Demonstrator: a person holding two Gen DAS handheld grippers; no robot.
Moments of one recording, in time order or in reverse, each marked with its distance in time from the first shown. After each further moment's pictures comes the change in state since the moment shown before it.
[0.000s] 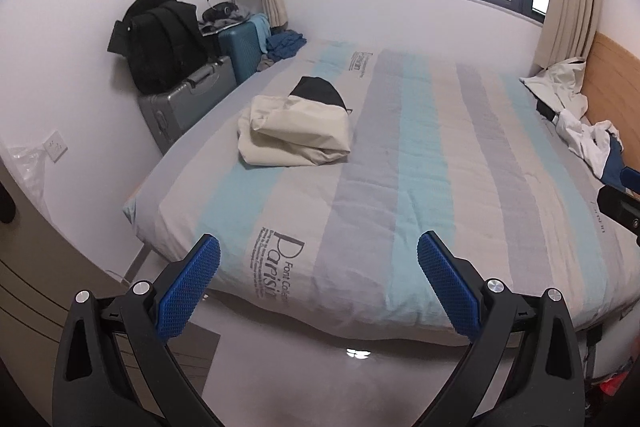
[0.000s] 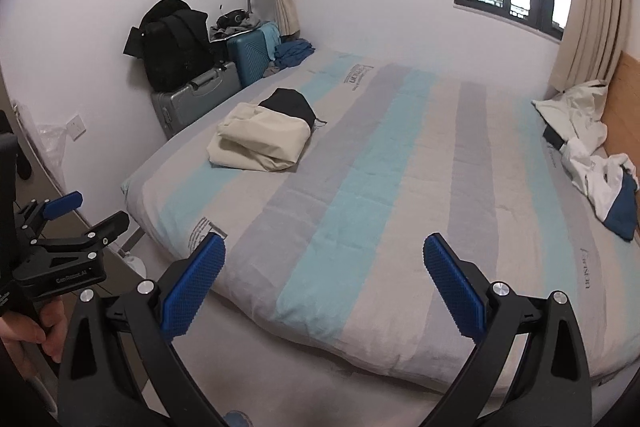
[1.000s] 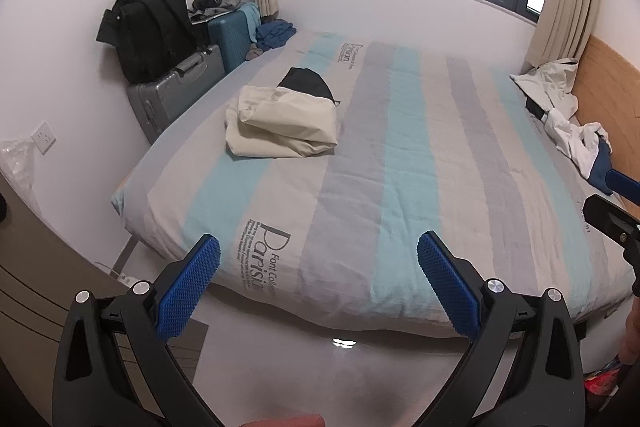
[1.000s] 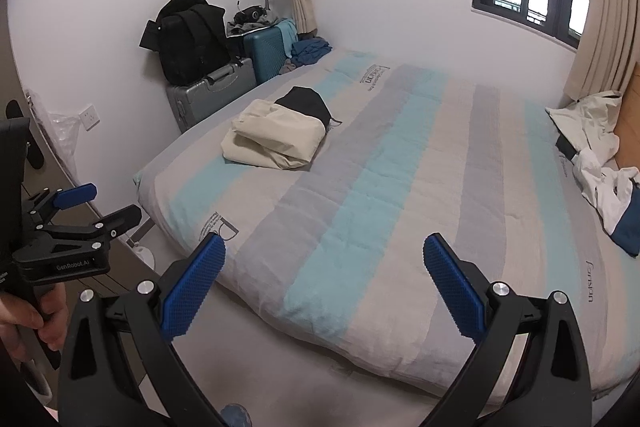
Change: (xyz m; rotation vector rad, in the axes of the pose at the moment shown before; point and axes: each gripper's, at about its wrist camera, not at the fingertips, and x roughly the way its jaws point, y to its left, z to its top) left arm 0.001 0.004 0.015 -0.008 0.045 -0.053; right arm -0.004 0.010 0.010 -0.045 0.006 0.042
